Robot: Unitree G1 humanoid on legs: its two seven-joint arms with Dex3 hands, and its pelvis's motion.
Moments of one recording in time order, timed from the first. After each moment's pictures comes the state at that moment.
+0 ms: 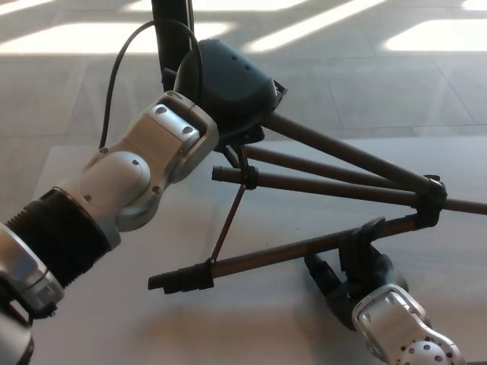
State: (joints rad) left_arm -1.11 0.55 -0.84 0.36 0.90 0.11 -0.12; right_arm -0.34 0.13 -0.09 0.20 0.92 0.40 -0.61
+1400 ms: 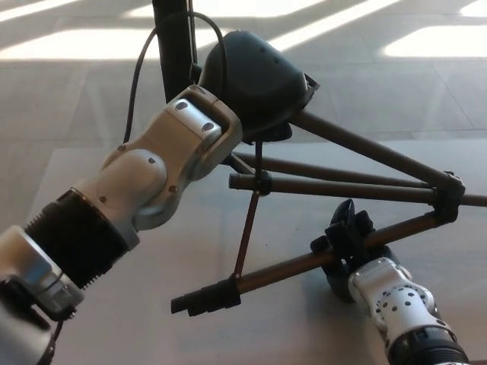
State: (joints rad) left_arm -1.08 0.48 -0.72 0.31 0.94 0.08 -0.15; right_arm -0.76 0.08 -0.33 0.94 0.86 0.16 -0.45
